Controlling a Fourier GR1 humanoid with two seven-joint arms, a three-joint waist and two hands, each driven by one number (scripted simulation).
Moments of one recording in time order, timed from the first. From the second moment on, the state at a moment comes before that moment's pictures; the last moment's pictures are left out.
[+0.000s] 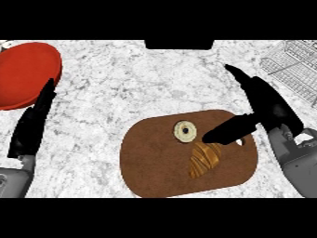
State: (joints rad) left arm -0.16 0.41 -0.13 -1.45 0.00 0.25 0.07; right arm -0.58 -0.50 0.44 -1.74 0.06 -0.08 1.12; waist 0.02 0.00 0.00
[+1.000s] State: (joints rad) left arm -0.16 0.39 -0.08 -1.40 -0.02 0.20 0.04; right arm -0.67 -0.32 0.55 -1.48 0.09 0.00 1.17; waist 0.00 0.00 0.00
